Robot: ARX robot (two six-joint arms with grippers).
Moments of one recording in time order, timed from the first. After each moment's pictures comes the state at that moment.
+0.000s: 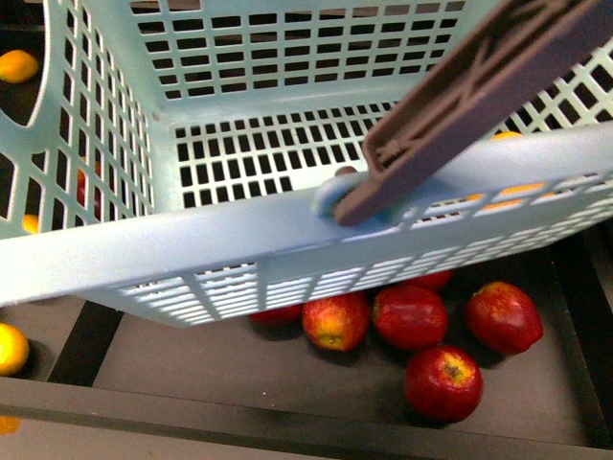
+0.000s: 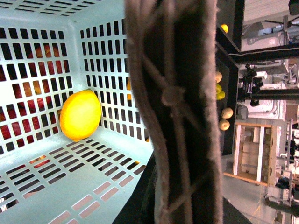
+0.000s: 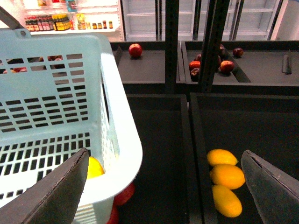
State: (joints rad) left arm -0.62 1.65 1.49 -0.44 0.31 -0.98; right arm 0.00 0.55 0.07 0.48 0.01 0.01
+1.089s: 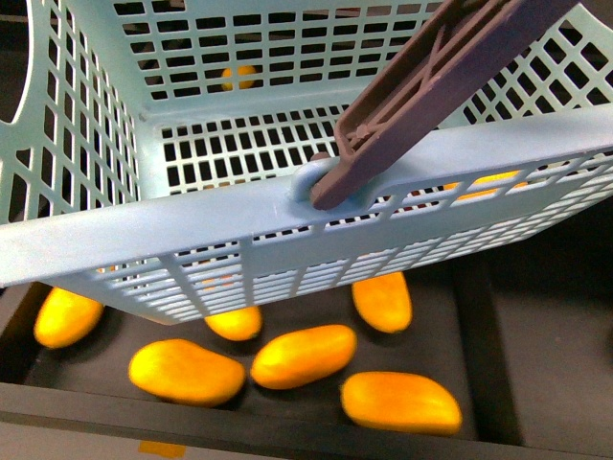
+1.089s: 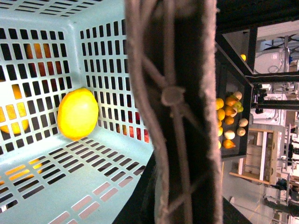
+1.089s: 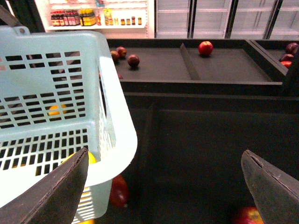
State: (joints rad) left arm -0.61 1.65 1.49 -0.44 0.30 -0.98; right arm 0.00 0.55 0.07 0.48 0.00 0.00
